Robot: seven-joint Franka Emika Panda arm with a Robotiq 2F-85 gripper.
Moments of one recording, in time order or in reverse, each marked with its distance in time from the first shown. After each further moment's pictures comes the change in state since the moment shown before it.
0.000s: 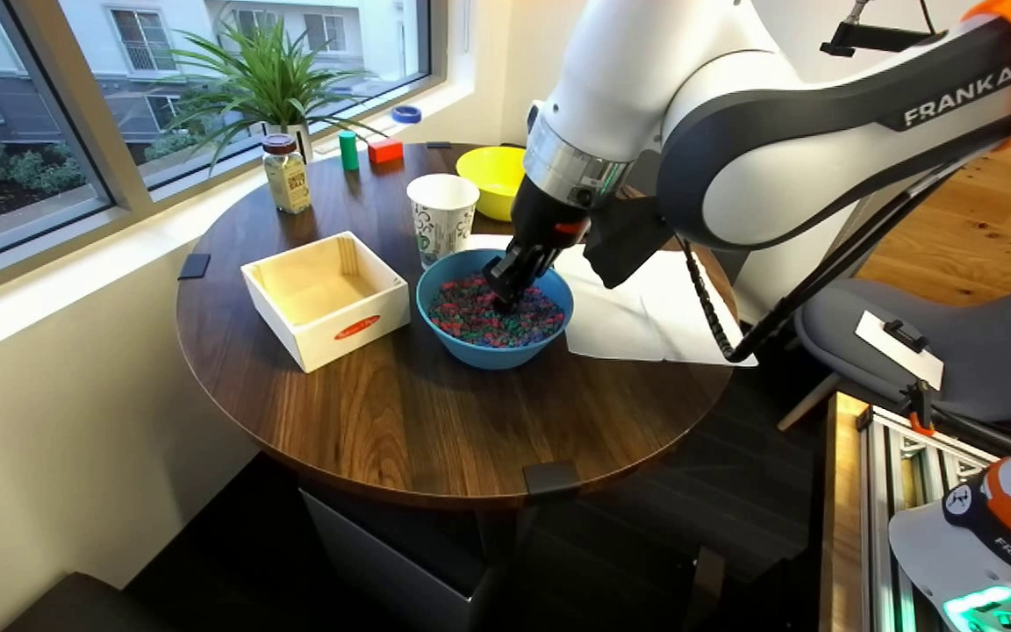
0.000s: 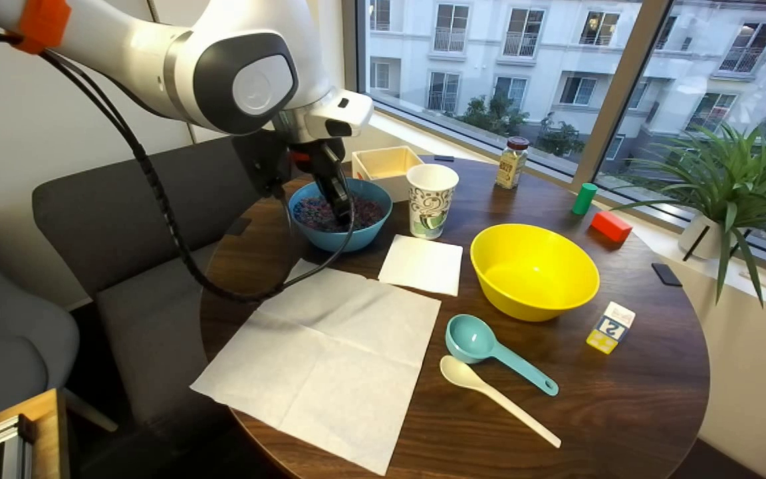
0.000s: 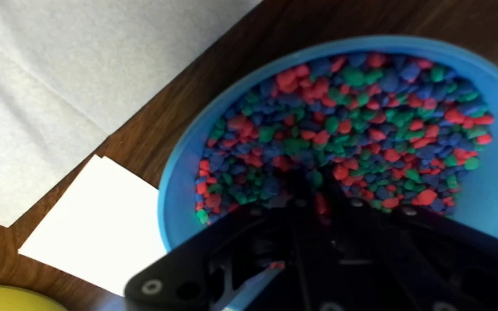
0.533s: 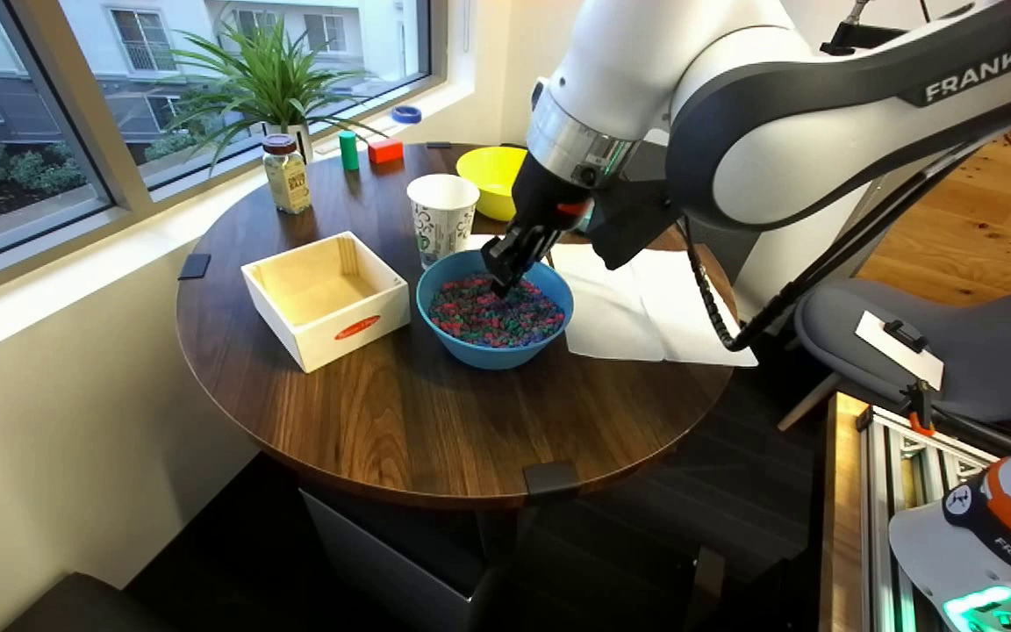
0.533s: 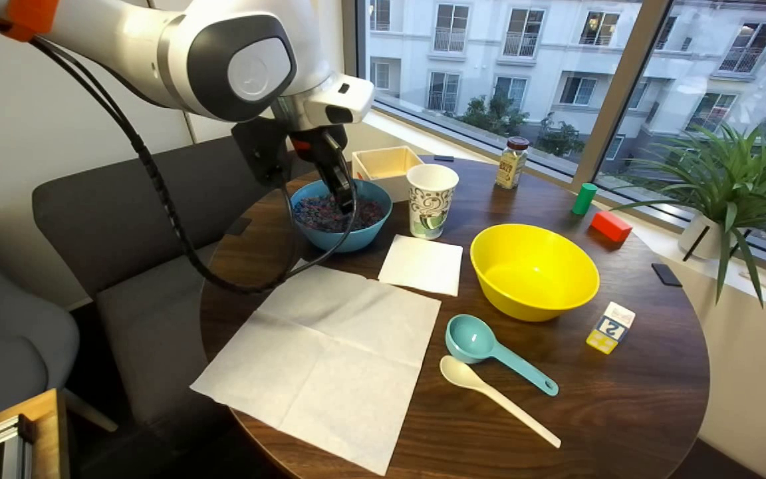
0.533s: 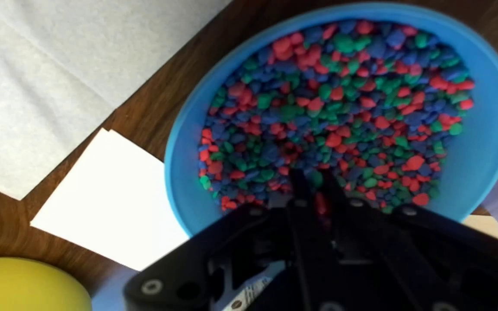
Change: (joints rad) arm 0.000 -0.025 -0.005 0.011 0.000 0.000 0.005
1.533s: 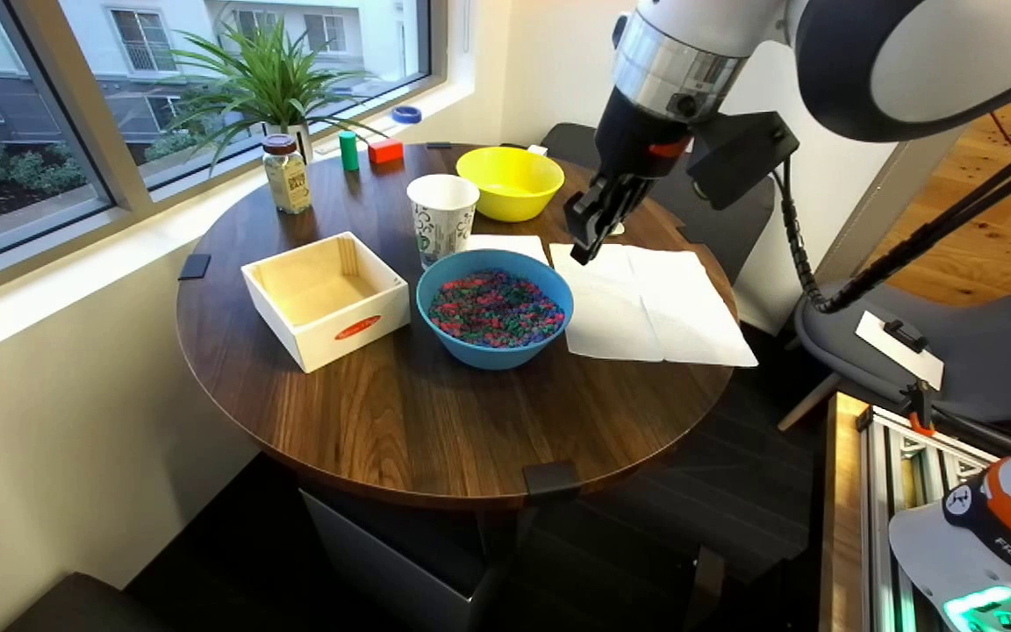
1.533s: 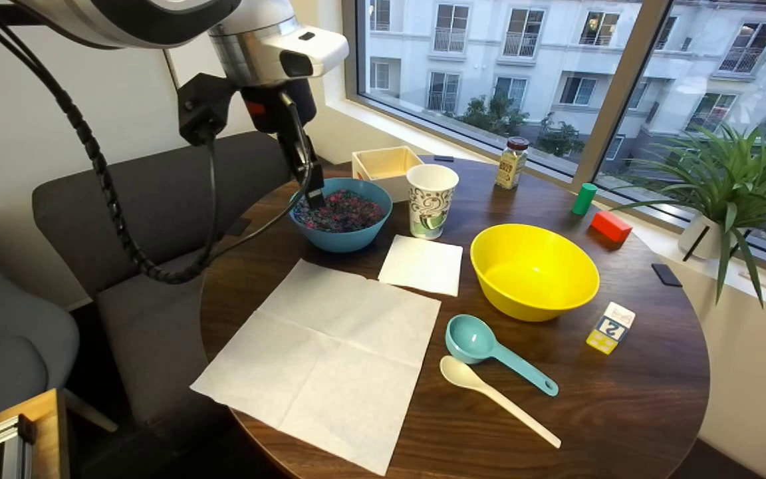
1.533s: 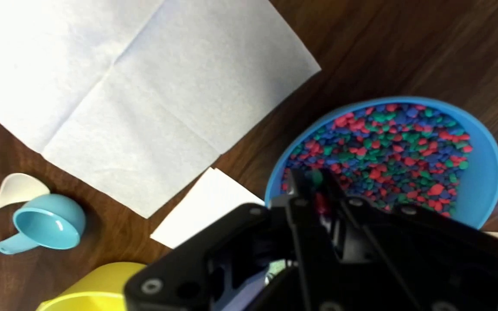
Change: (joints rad) arm -0.016 -0.223 -0.004 -0.068 -0.003 -0.271 0.029
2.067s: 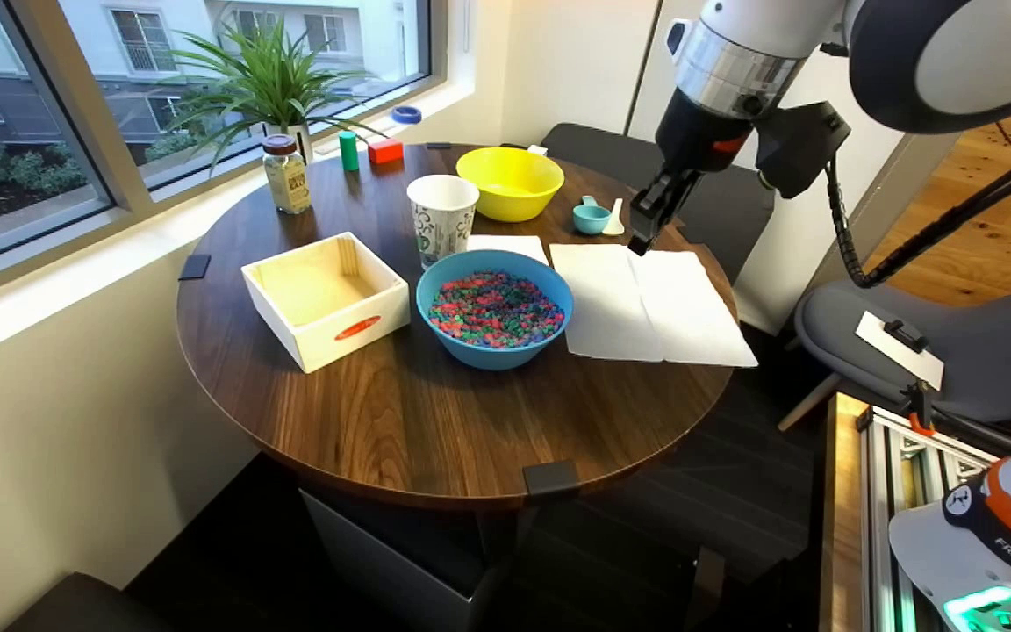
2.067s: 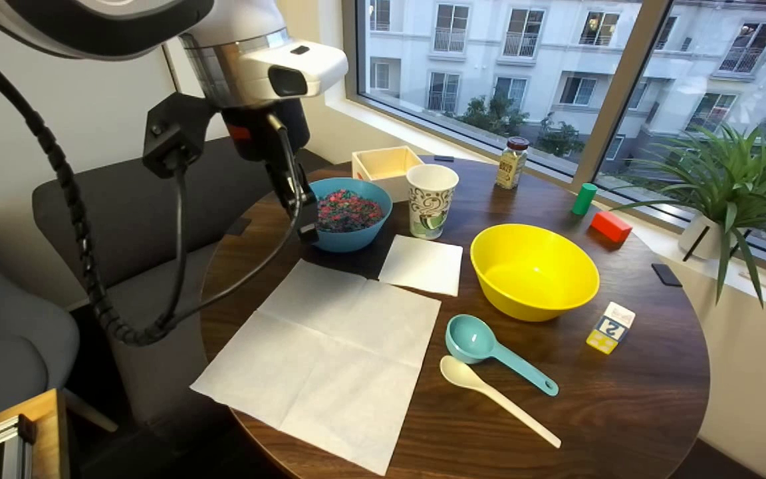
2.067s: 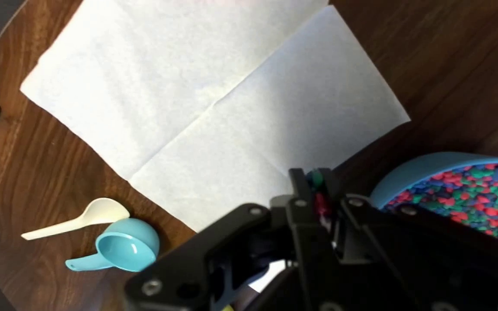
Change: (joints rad) arm -0.060 -0.128 -0.040 -0.132 -0.002 -0.034 -0.140
